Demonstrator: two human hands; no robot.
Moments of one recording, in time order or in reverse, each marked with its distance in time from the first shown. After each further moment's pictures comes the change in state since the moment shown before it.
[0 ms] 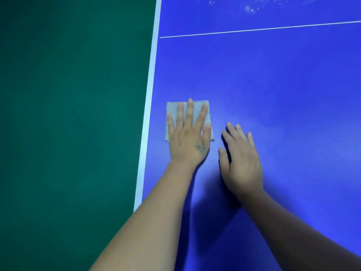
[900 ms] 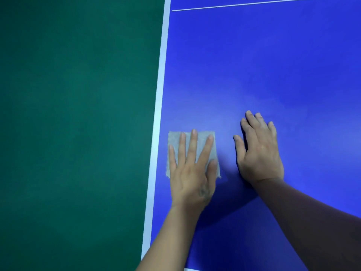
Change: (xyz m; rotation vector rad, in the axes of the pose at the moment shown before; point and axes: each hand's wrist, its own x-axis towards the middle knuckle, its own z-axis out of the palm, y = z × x) left_hand -0.150 -0.022 -0.005 -0.091 -0.064 -0.025; right_hand -0.020 0.007 0.013 -0.140 -0.024 -0.010
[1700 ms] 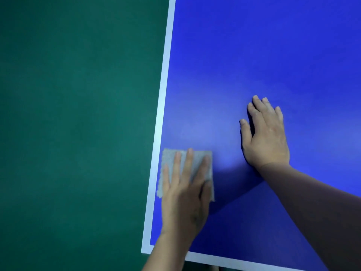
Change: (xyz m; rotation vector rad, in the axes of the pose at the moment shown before) left_hand -0.093 -0.018 0.000 -0.001 -0.026 -0.015; right_hand -0.001 -0.006 -0.009 -0.006 -0.081 0.073
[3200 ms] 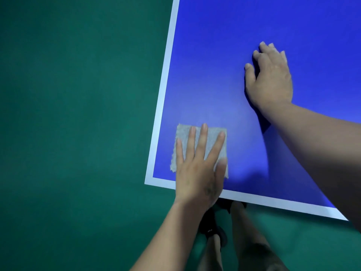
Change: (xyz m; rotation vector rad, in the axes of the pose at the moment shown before) left_hand -0.087 0.038 0.018 0.062 -0.077 0.010; right_hand -0.009 0.003 -0.002 0.003 0.014 -0.034
